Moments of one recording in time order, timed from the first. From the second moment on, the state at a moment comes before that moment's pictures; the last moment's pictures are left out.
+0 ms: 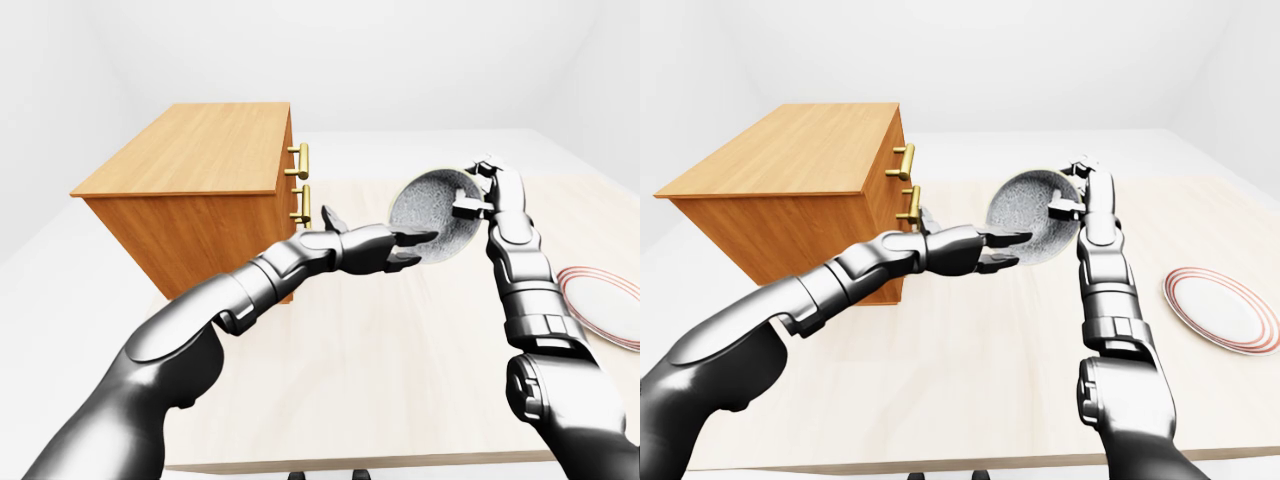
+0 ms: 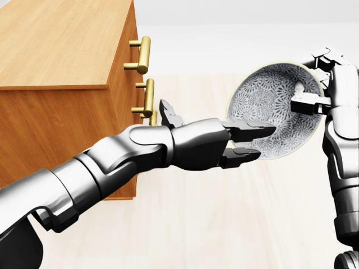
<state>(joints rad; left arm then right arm) -1.22 0.33 -1.18 0.69 1.97 -0.09 0.52 -0.82 -0.43 -0.20 0.71 -0.05 0.09 -0.07</state>
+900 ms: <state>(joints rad) -1.43 0.10 -1.19 1.07 1.97 -0.01 0.52 -0.77 -0.42 -0.20 0.65 -0.04 0.09 -0.07</state>
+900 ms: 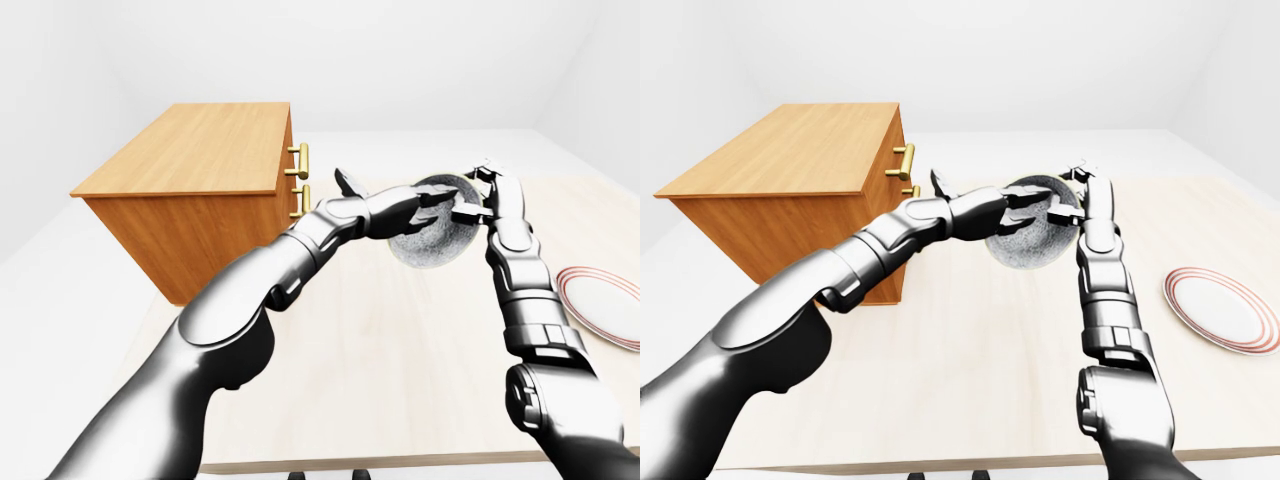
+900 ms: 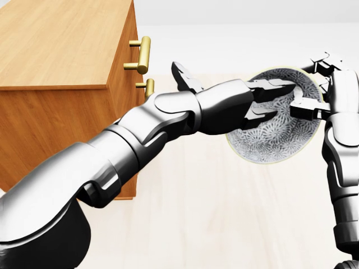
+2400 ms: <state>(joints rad) -1.46 -0.05 -1.22 1.34 1.97 0.06 0.52 -0.60 -0.49 -0.40 -0.20 0.31 0.09 -0.09</state>
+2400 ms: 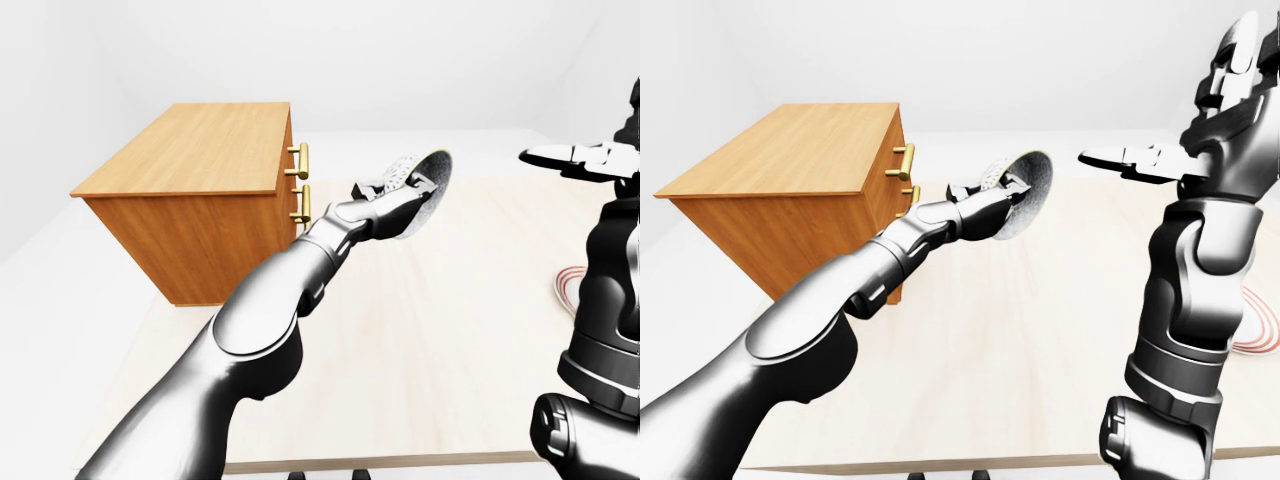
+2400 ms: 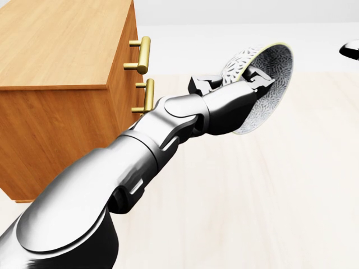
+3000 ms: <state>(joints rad) -1.61 -0.07 -0.80 1.25 1.96 -0.09 0.52 -0.38 -0.37 -0.36 -0.21 0.25 0.09 -0.01</state>
